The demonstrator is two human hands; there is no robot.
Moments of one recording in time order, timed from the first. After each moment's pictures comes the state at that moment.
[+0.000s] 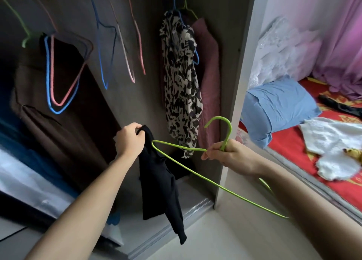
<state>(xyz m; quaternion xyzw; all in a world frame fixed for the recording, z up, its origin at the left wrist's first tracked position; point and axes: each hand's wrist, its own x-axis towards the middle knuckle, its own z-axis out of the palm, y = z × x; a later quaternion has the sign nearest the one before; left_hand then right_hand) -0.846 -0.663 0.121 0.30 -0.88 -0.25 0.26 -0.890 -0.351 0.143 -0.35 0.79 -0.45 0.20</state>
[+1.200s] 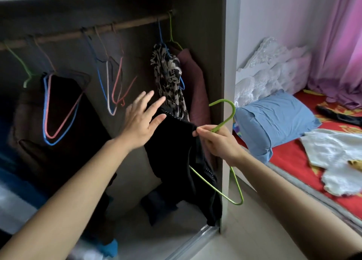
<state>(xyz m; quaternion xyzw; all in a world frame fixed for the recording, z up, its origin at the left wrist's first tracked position) -0.891 -0.614 0.239 -0.04 -0.96 -0.05 0.27 -0.944 -0.367 0.180 -0.29 0.63 -0.71 0.14</state>
